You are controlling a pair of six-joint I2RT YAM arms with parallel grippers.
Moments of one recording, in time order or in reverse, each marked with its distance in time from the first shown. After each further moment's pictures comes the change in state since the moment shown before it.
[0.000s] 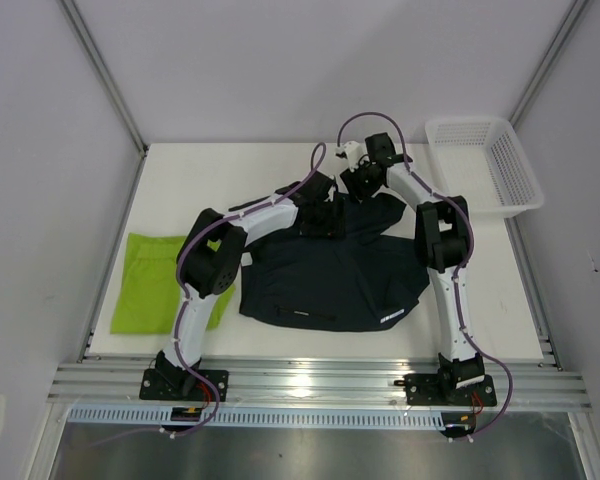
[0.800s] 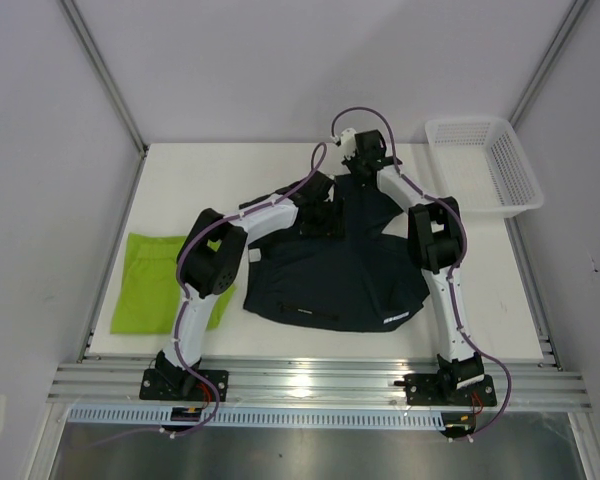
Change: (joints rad) left arm -0.001 0.000 0.000 0.007 -0.004 0.010; right arm 0.043 0.024 0.025 0.180 0.351 0.020
